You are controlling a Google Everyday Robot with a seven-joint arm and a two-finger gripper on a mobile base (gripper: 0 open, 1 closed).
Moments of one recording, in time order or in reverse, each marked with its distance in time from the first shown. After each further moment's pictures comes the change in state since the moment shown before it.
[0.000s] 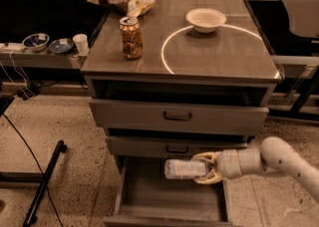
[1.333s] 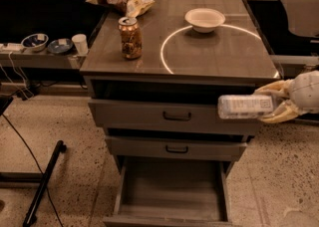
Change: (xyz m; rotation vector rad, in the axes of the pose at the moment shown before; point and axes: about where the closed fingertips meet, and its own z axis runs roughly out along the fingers) arm -0.166 -0.111 -0.255 0.115 0.348 -0.081
